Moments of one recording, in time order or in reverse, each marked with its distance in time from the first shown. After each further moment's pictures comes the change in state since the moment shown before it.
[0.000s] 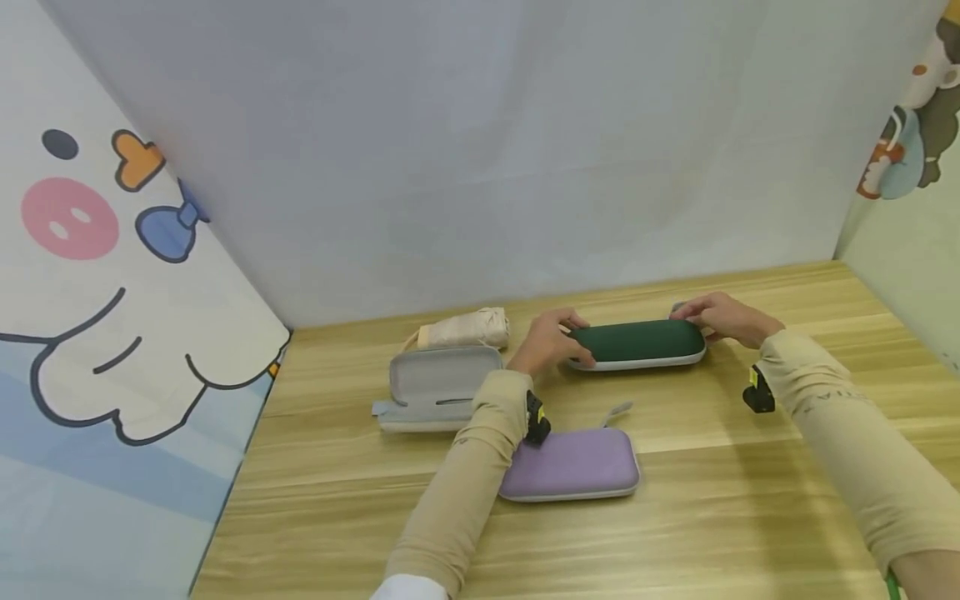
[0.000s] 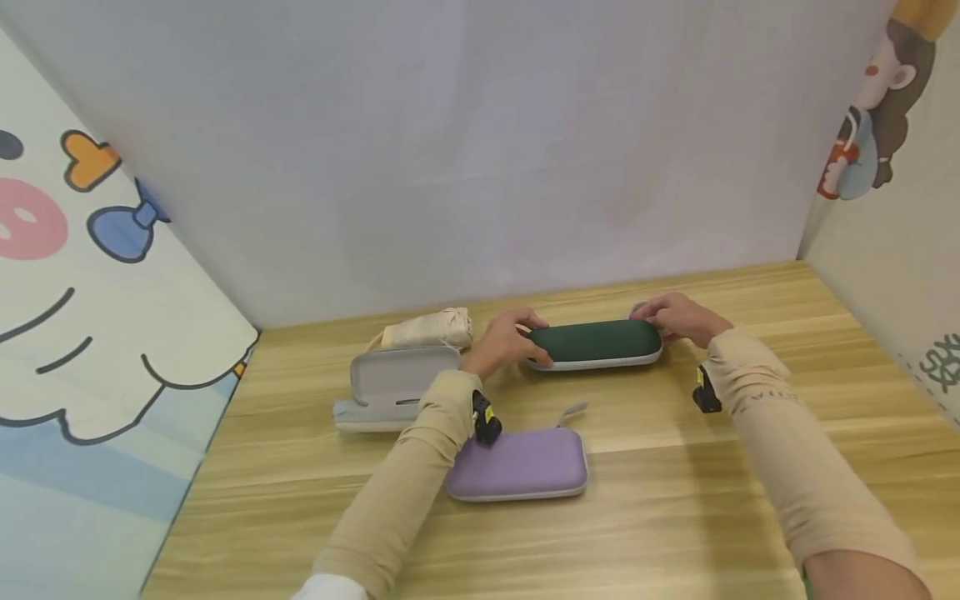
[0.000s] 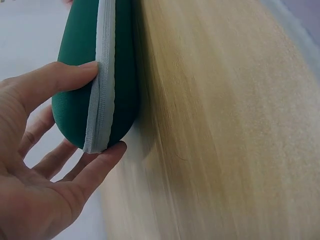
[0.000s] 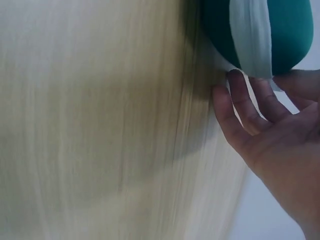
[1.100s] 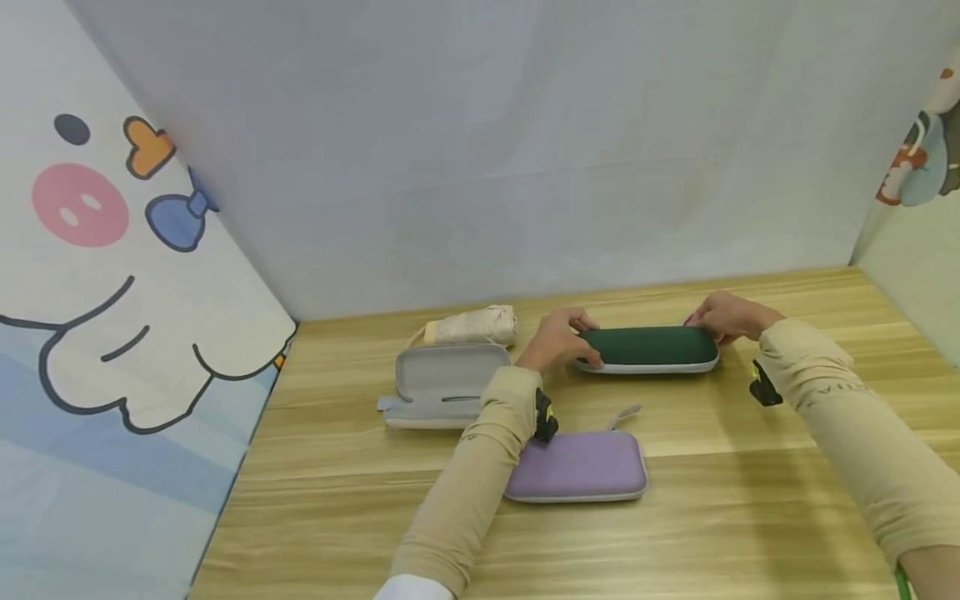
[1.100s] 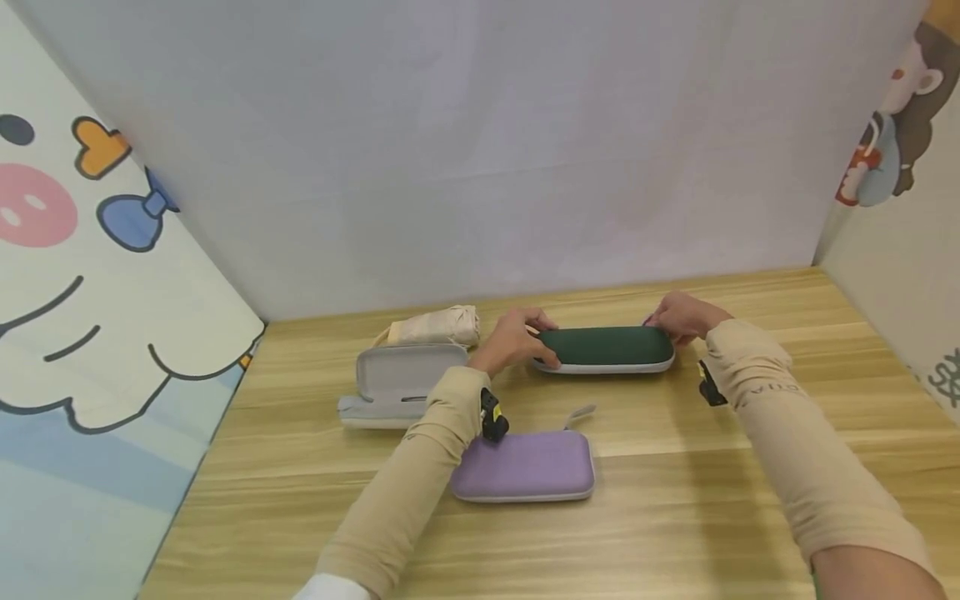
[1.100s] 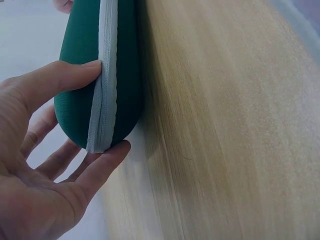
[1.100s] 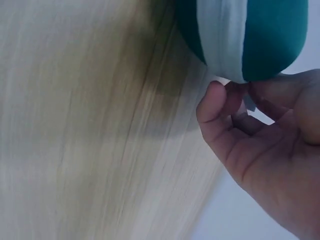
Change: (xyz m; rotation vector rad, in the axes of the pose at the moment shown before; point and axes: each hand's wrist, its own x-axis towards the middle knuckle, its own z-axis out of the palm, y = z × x) left_hand -0.002 0.004 -0.003 0.057 -0.011 0.014; right_hand 0.012 -0.016 -0.005 -0.226 -0.062 0.046
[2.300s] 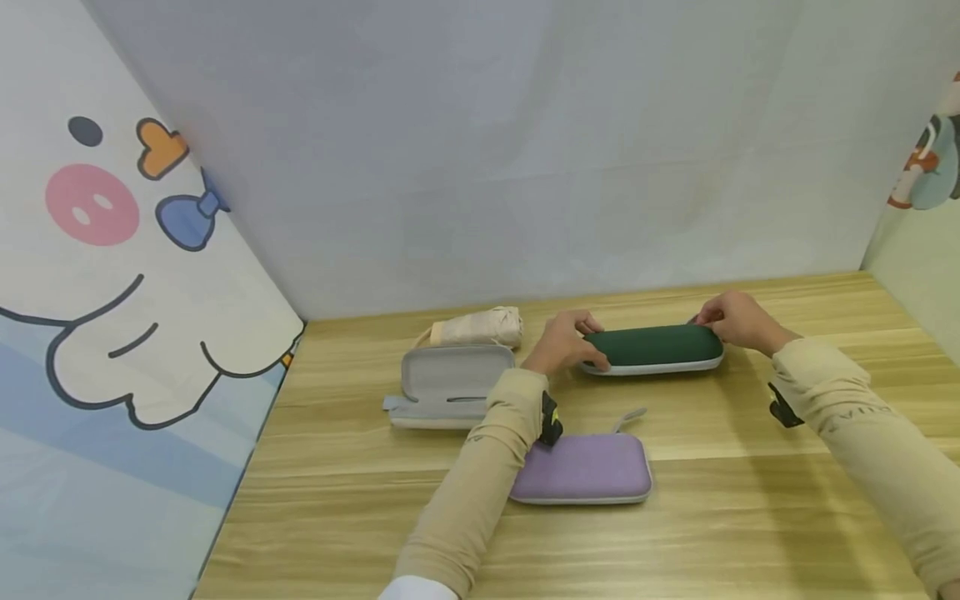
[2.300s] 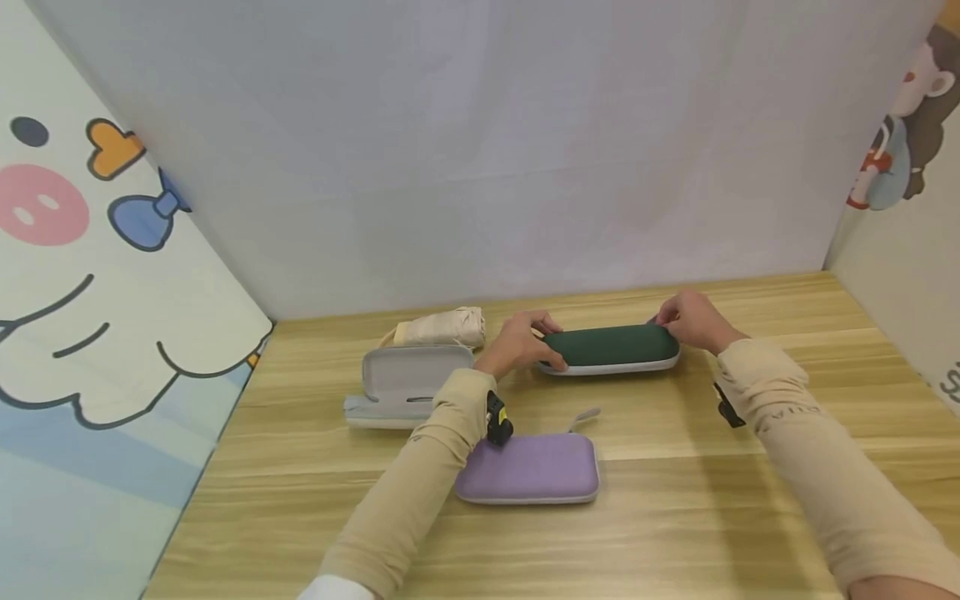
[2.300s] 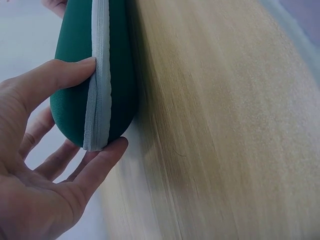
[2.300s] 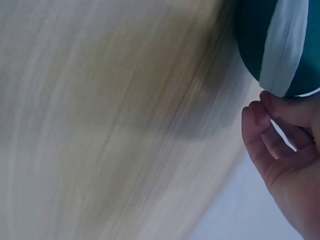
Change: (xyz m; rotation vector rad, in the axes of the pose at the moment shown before) left_hand -0.003 0.001 -0.001 -0.023 0.010 -0.007; right_hand -0.003 0.007 0.011 -0.193 0.309 -0.190
